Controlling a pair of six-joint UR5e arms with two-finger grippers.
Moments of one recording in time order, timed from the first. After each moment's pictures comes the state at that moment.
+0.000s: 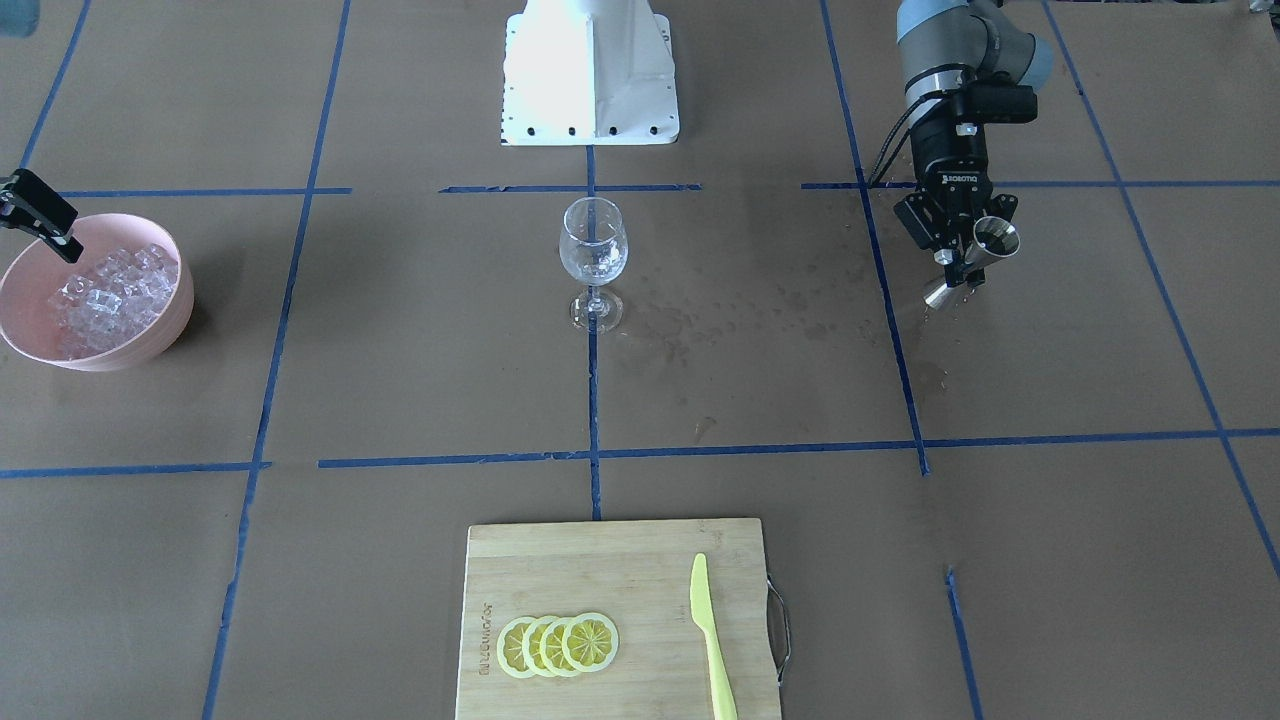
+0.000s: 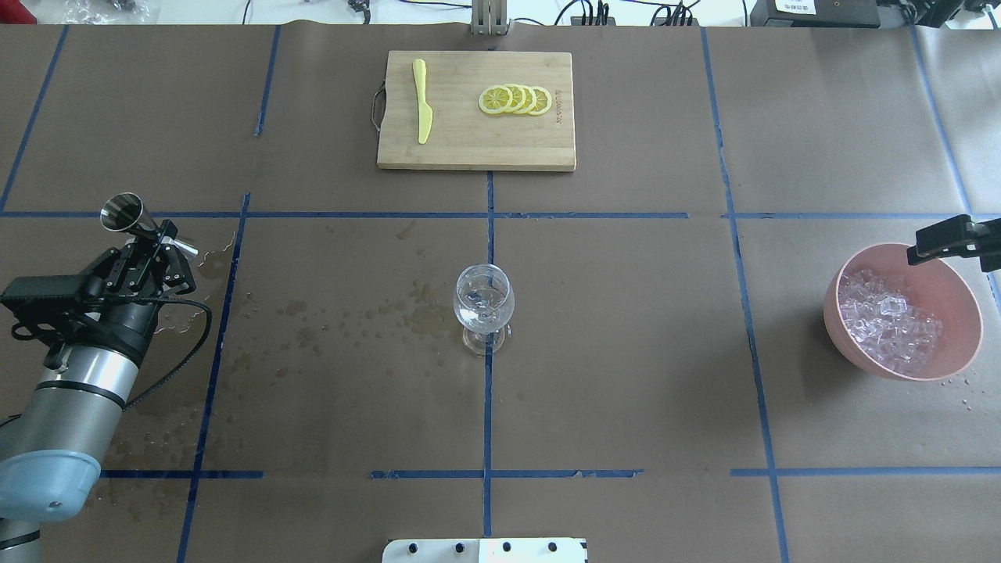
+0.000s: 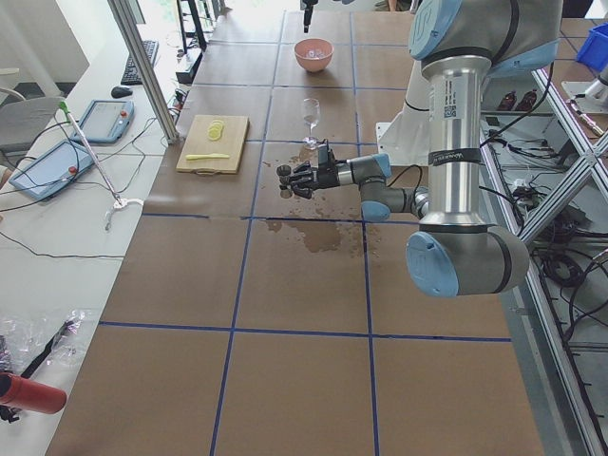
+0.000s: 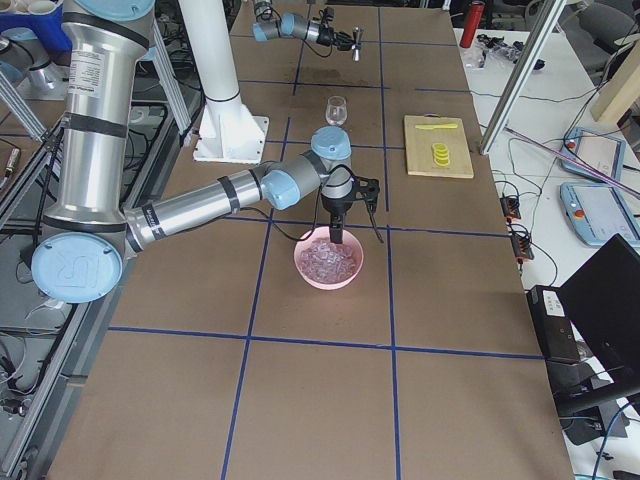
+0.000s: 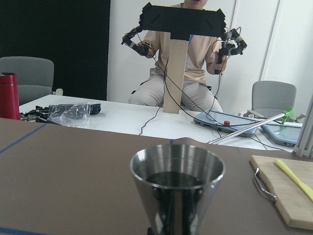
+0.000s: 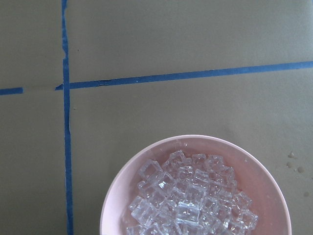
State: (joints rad) left arm -0.28 -1.47 -1.89 -2.54 -0.47 -1.19; right arm 1.10 -1.74 2.08 -1.36 2.19 0.78
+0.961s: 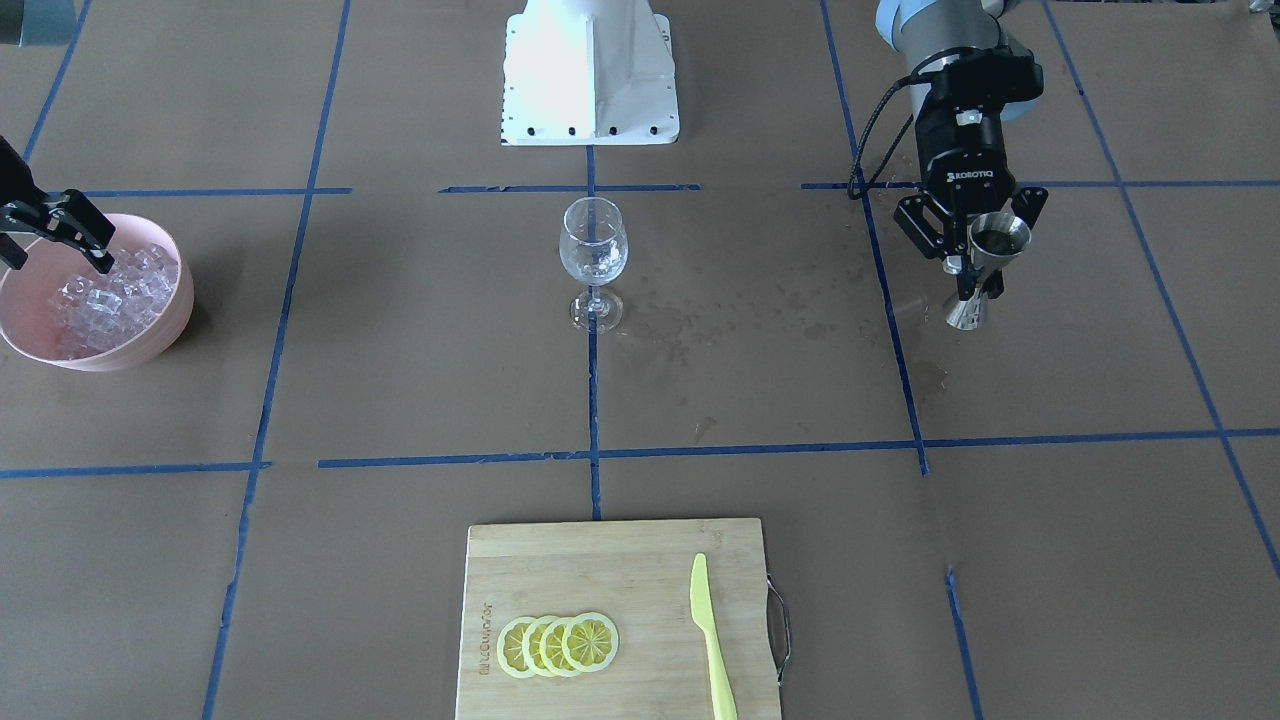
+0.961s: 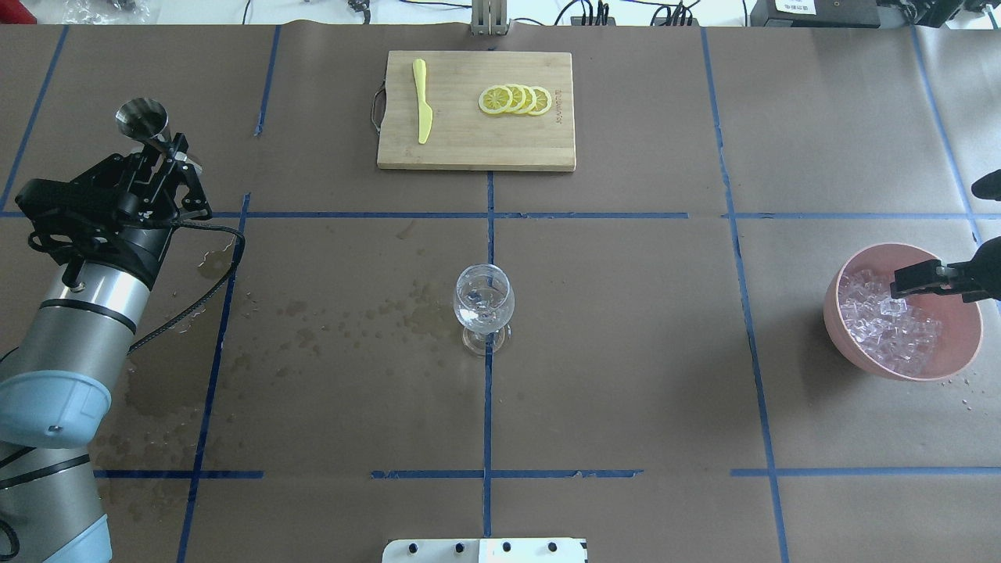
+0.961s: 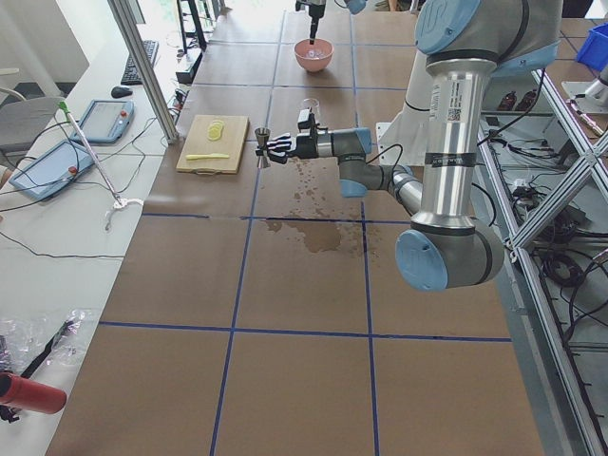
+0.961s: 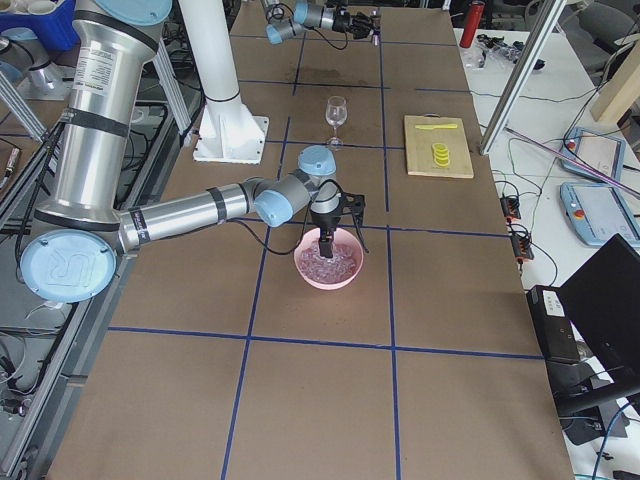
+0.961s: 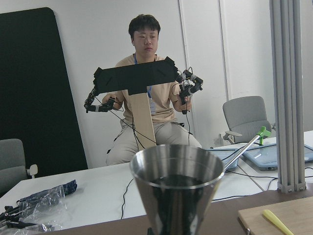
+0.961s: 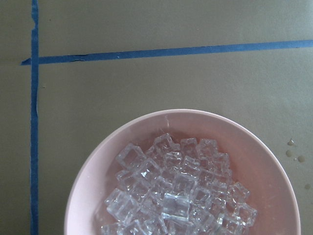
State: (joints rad) left arm -0.43 -1.65 -1.91 -2.57 -0.57 -0.73; right arm 0.98 -1.81 2.02 -1.18 2.07 0.88
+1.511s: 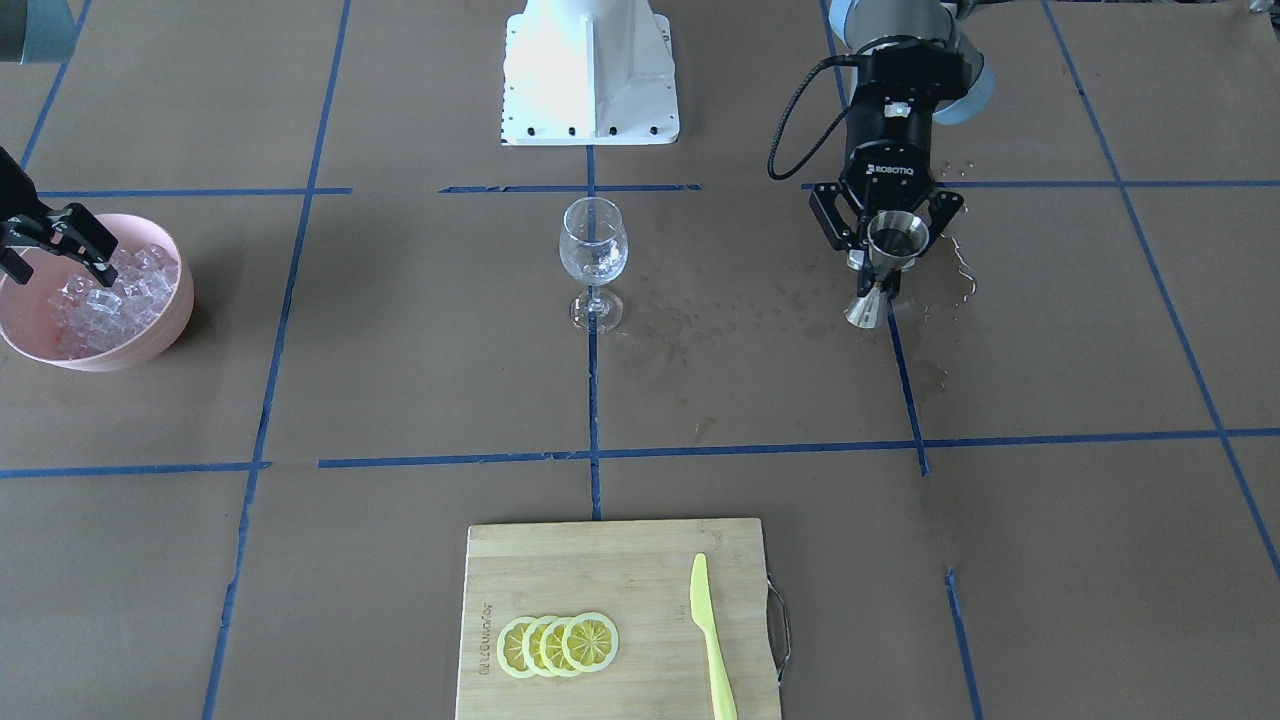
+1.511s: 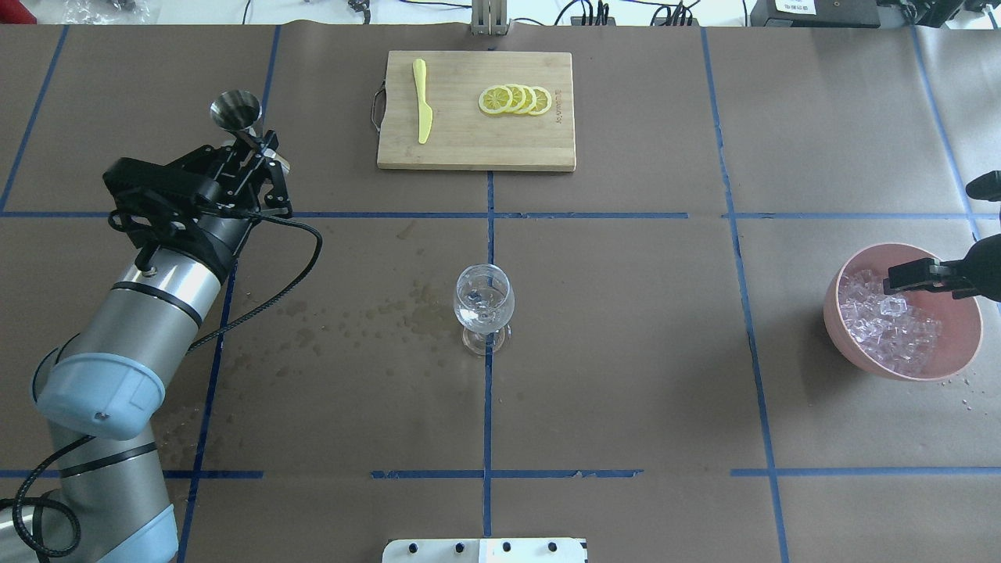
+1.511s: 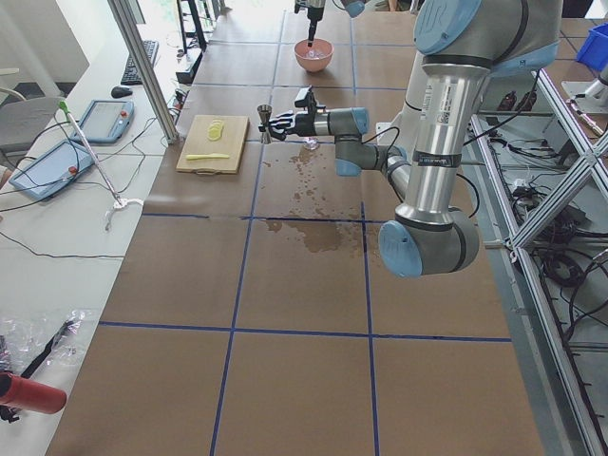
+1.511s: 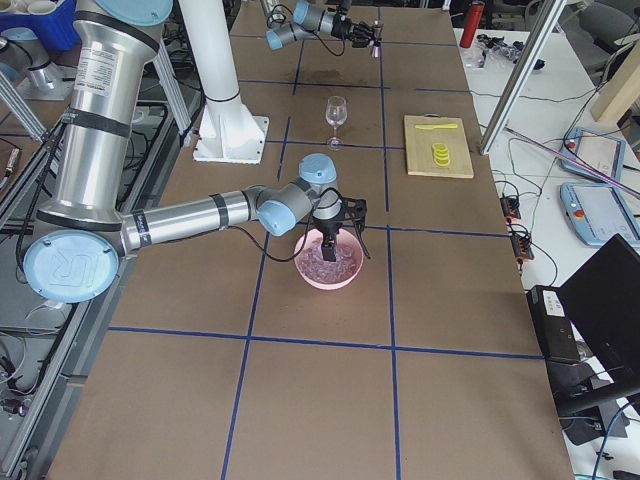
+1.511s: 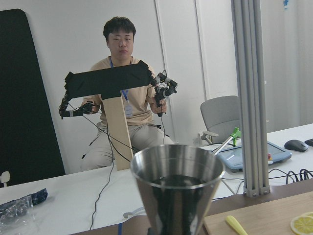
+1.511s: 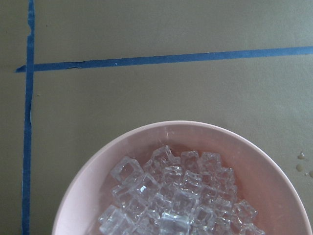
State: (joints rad) left arm -0.41 -1.80 -1.90 -2.54 -0.71 -0.70; right arm 0.97 -1.80 1.98 -1.12 2.06 0.91
